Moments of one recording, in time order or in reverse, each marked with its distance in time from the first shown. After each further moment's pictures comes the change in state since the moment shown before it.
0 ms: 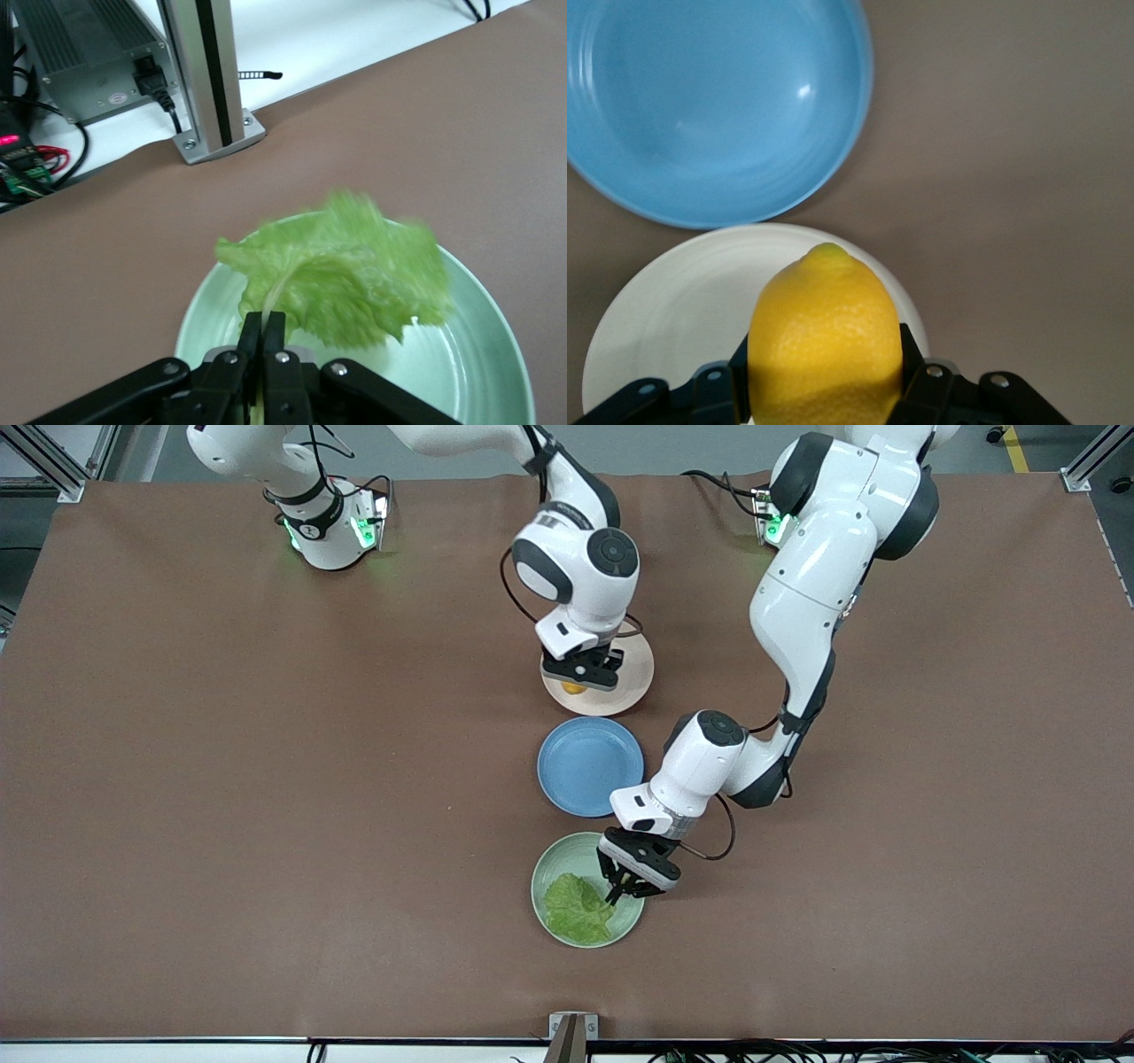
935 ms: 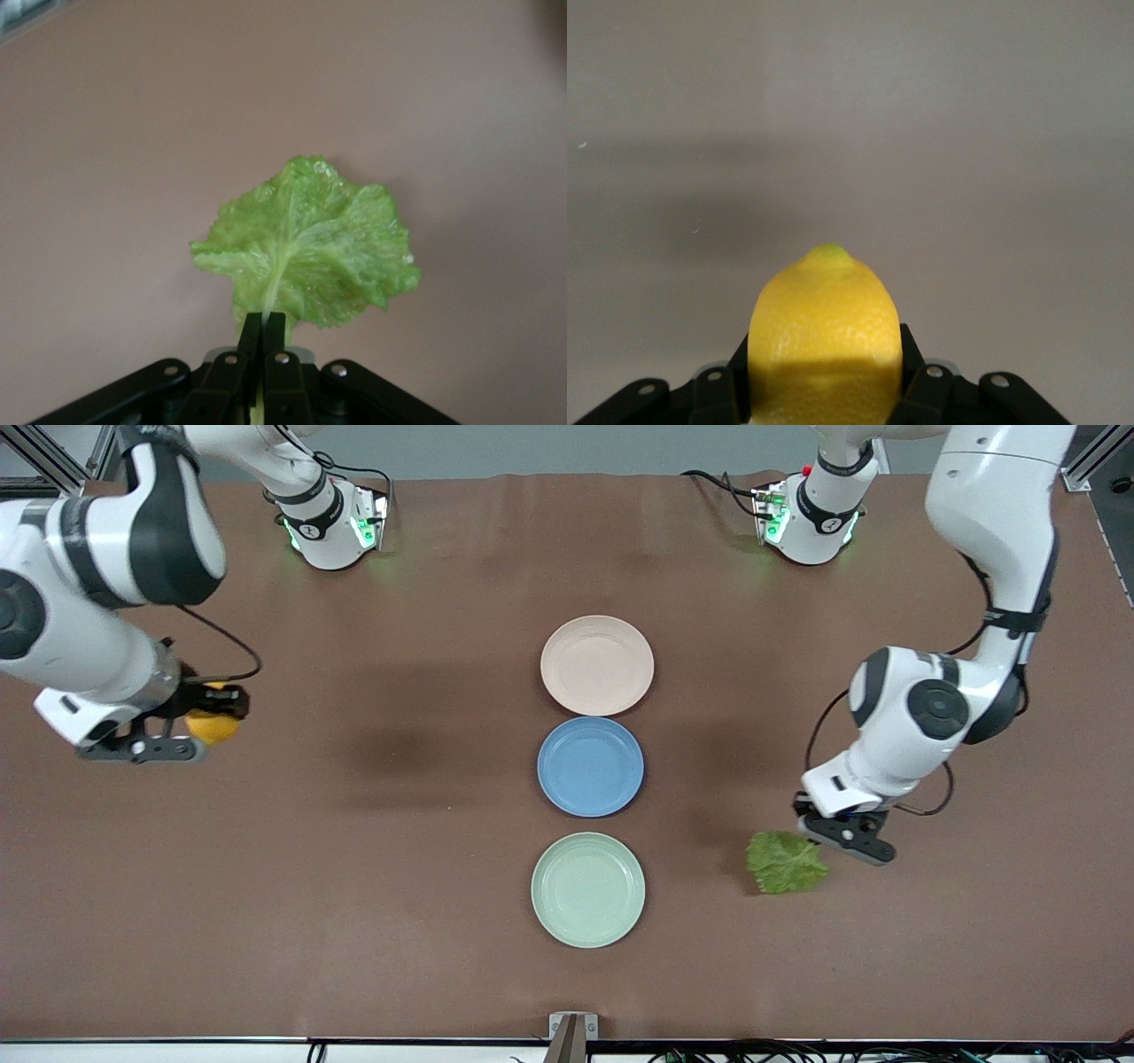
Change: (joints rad) left arm 0.413 -0.543 0.000 -0.594 0.000 -0.462 0.282; right arm -0.808 -0.398 -0.045 -0.196 -0.116 -0.183 -1.062
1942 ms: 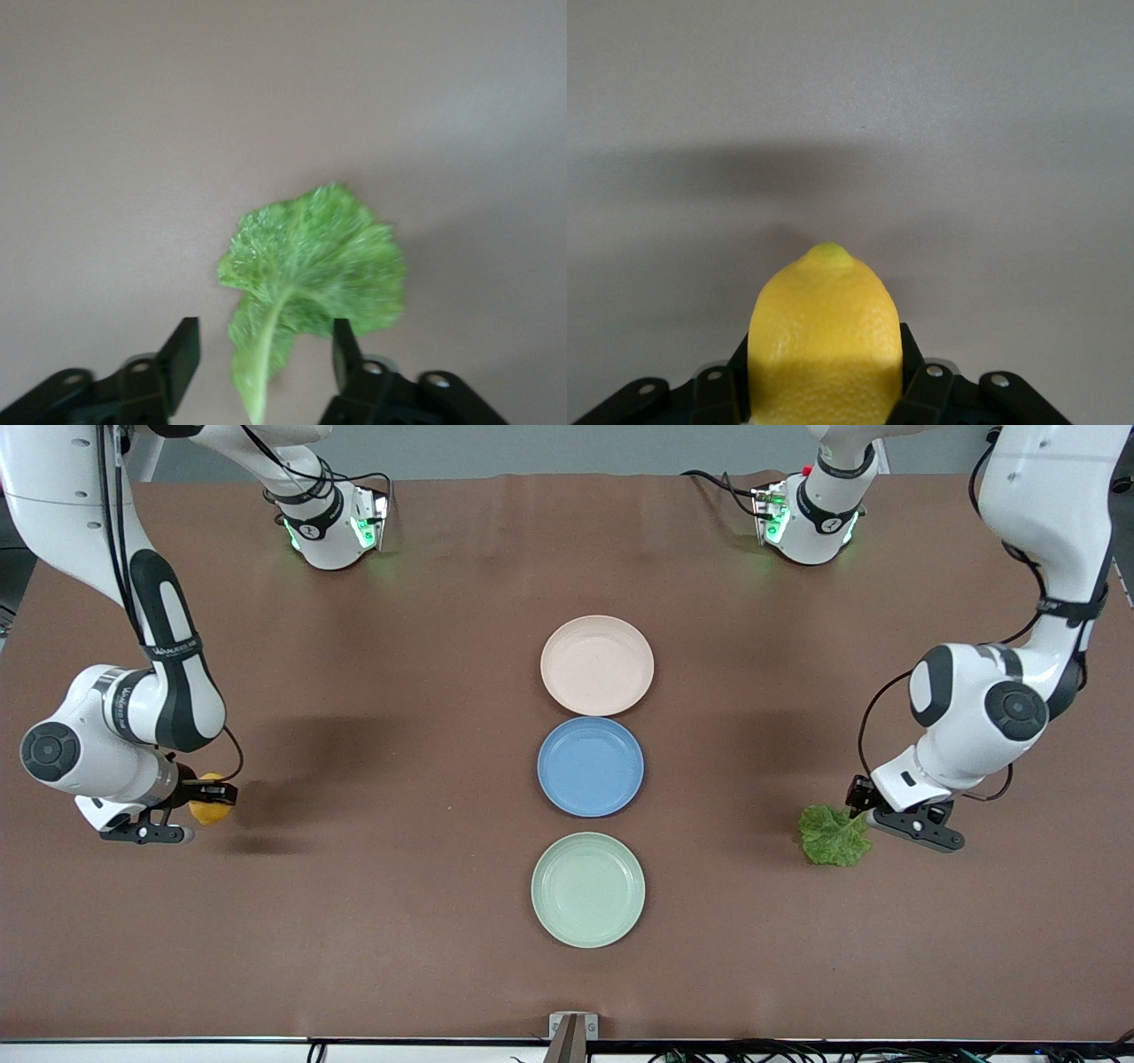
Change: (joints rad) left arm 0.146 -0.092 -0.073 -0.041 -0.003 -0.095 -0.114; right arm -0.229 0.398 0.011 -0.108 0.150 0.571 -0.169
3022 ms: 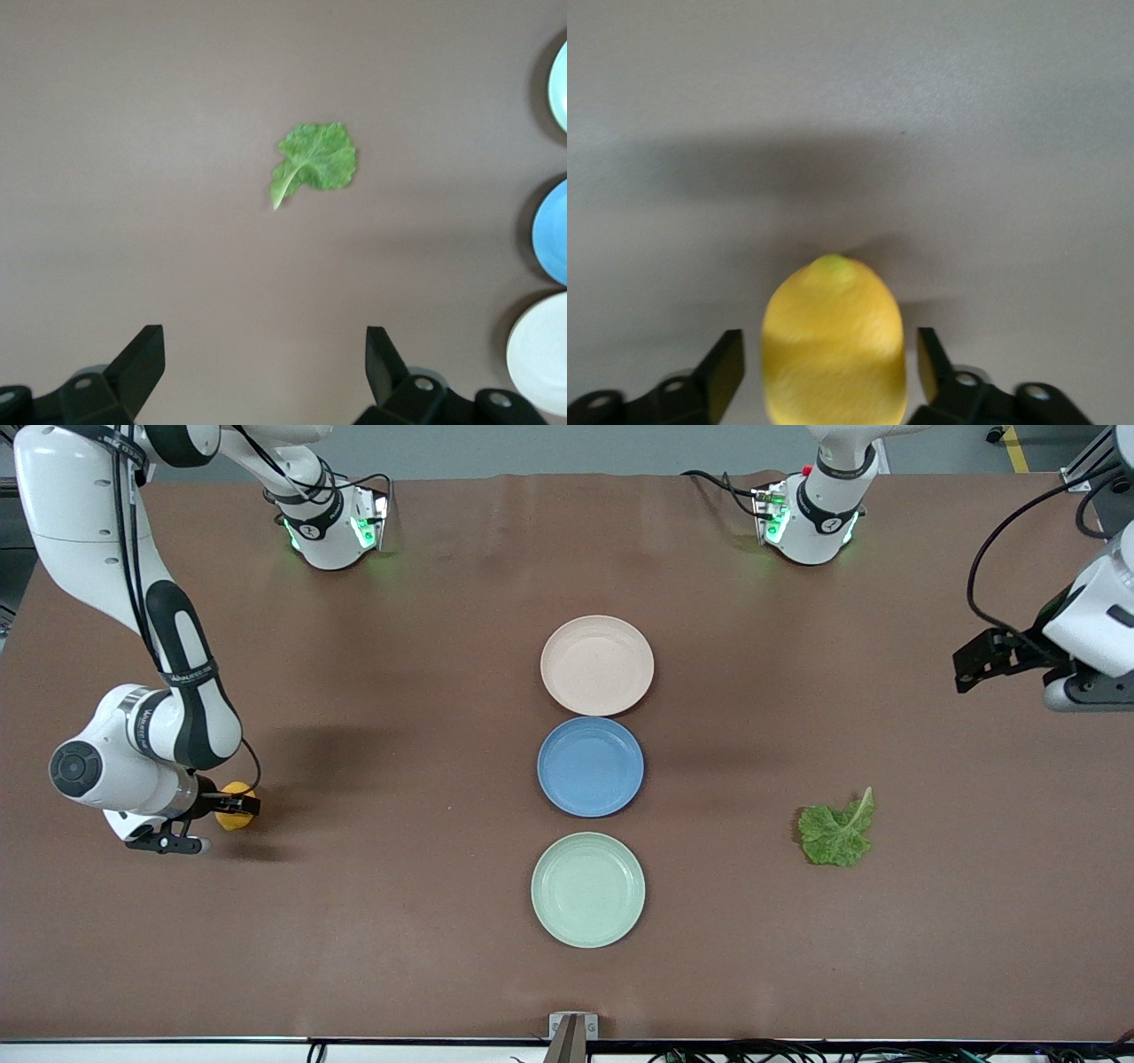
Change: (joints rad) left arm 0.034 -0.292 -0.081 0.486 0.000 -0.941 -0.253; right arm 0.001 0.063 0.015 0.053 0.070 -0.022 -0.006
